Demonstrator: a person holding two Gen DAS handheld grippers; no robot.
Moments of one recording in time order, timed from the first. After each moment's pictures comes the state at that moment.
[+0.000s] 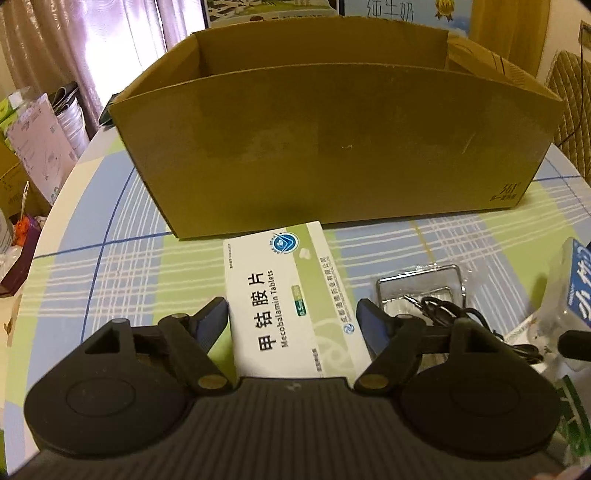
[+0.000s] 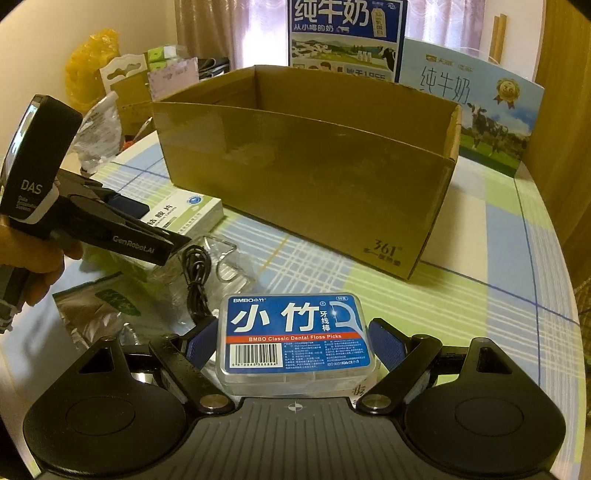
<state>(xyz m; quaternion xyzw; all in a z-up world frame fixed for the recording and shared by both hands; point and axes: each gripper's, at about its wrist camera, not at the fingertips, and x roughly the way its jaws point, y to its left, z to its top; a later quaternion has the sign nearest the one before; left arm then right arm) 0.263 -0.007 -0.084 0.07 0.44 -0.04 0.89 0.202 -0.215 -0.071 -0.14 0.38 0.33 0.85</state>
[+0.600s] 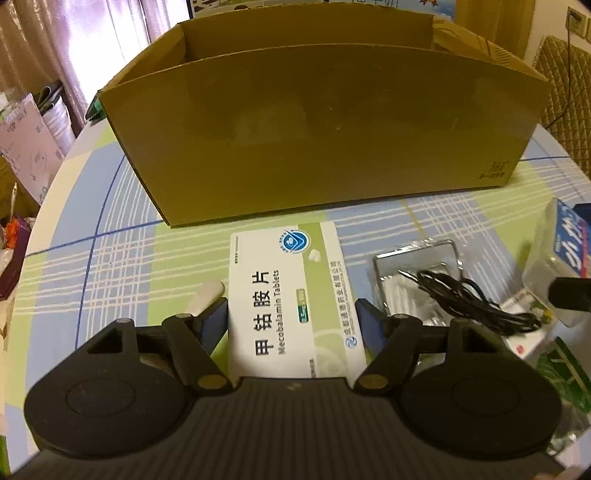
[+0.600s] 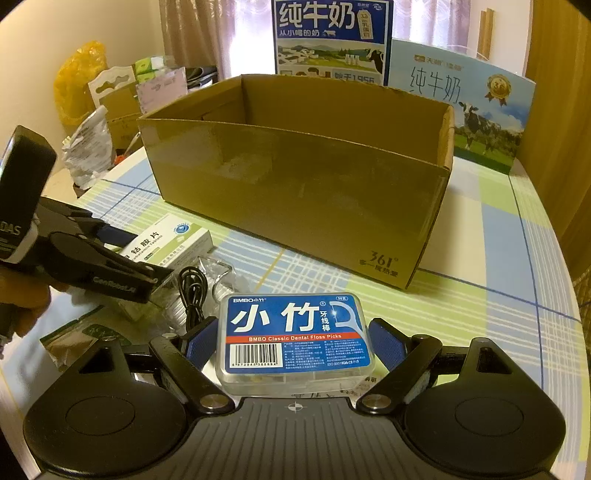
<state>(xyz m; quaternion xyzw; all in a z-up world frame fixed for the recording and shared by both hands) 0.257 -0.003 -0.091 0.08 0.46 -0.06 0.88 0.211 -0.209 -0.066 -0.11 0.39 0.32 0.86</state>
